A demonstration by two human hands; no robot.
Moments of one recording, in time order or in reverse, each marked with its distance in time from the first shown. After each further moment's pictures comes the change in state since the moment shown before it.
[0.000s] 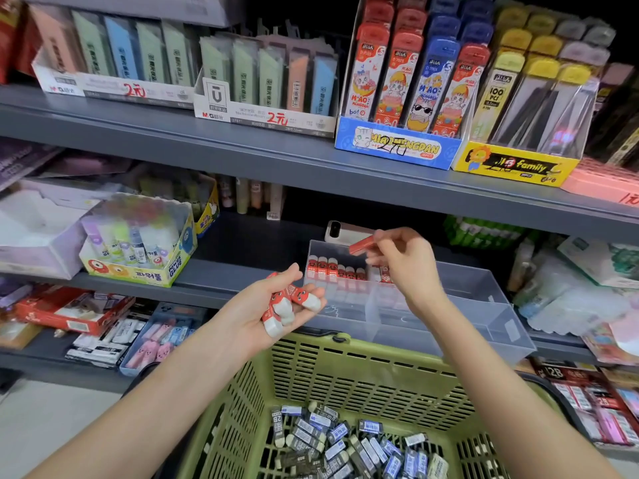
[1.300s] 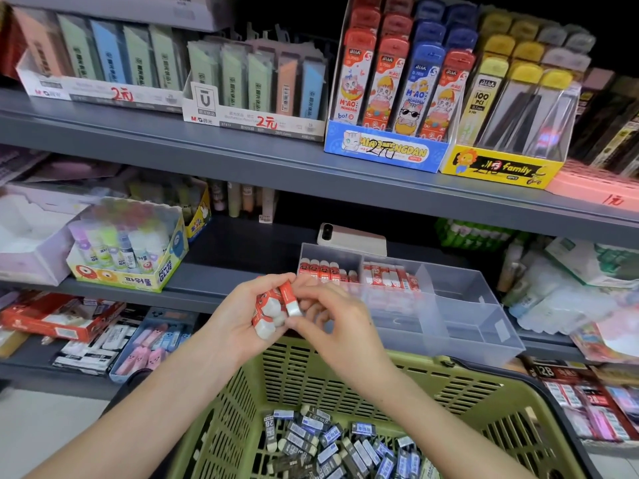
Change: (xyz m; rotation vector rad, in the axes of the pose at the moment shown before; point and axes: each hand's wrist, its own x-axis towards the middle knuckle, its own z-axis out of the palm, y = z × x) left_hand -0.007 -0.002 0.001 0.011 -0.115 -0.021; right_hand -0.087 -0.008 0.042 -0.265 -0.335 -0.330
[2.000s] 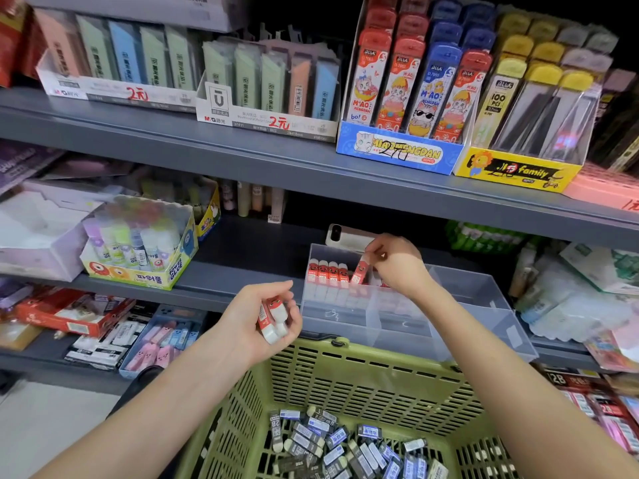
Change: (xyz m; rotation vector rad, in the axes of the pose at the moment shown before) left_hand -0.001 -0.002 -0.003 -0.127 0.277 -0.059; right_hand 0.094 0.090 -0.059 -0.459 0.025 0.378
